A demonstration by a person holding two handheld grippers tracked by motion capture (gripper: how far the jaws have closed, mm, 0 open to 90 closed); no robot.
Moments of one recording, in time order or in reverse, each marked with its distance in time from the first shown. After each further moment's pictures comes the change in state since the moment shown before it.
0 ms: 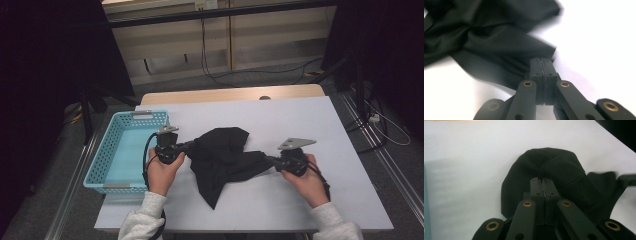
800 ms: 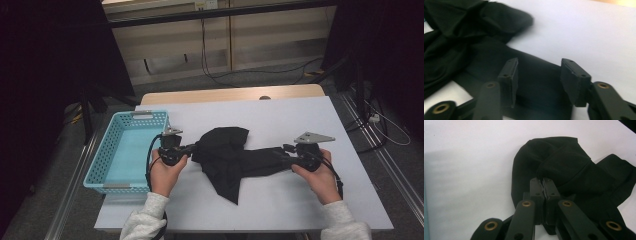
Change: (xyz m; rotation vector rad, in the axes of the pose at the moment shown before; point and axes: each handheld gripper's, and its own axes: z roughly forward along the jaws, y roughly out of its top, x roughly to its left) left arm -0.003 -0.006 0.010 0.051 0.032 0.016; right arm -0.018 -0.001 -0.007 -0.083 -0.059 0.036
